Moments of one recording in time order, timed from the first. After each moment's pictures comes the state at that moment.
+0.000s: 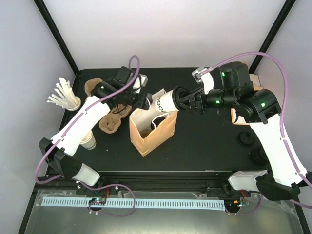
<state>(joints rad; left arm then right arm) -0.59 1.50 1.63 -1.03 0.03 -0.23 0.55 1.28 1.85 -1.19 -0.46 0.11</state>
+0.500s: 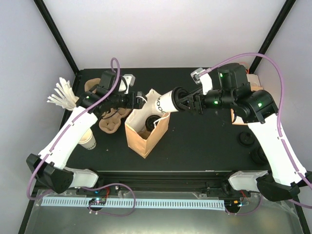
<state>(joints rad) -0.46 1.32 1.43 -0.86 0.17 -0.34 0.55 1.28 1.79 -1.14 -0.46 0.11</state>
